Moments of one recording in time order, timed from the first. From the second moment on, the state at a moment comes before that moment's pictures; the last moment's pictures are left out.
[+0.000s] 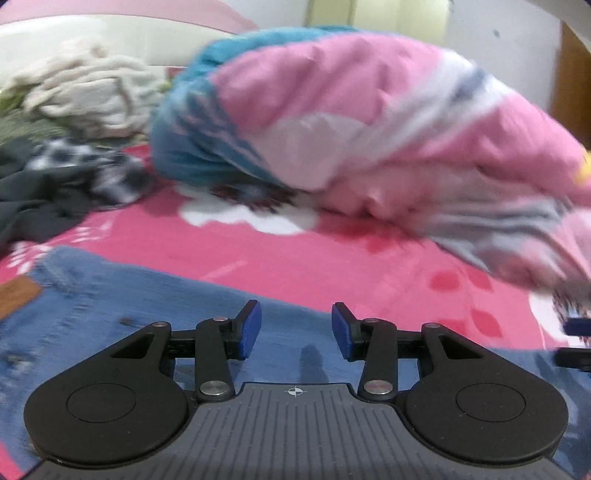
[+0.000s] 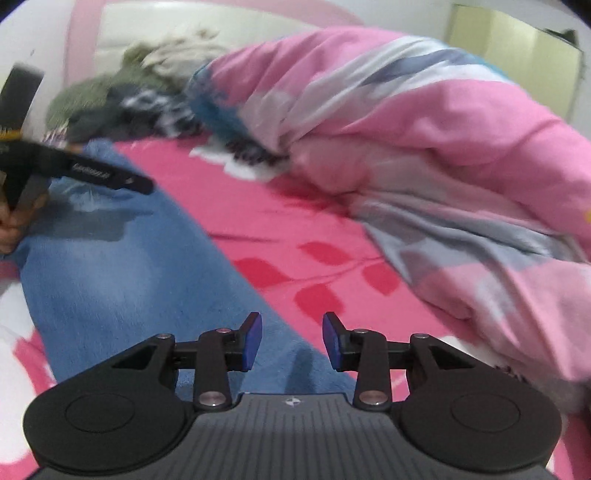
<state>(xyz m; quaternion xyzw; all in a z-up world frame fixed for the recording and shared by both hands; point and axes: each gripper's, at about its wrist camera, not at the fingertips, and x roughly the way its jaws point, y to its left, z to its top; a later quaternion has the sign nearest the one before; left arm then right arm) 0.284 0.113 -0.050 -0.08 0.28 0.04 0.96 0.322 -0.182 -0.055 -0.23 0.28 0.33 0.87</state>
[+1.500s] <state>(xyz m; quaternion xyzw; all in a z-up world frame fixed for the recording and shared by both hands) 0.305 0.088 -0.073 -0.02 0.31 0.06 0.95 0.323 -0.202 -0.077 -0.26 0.28 0.26 0.89</state>
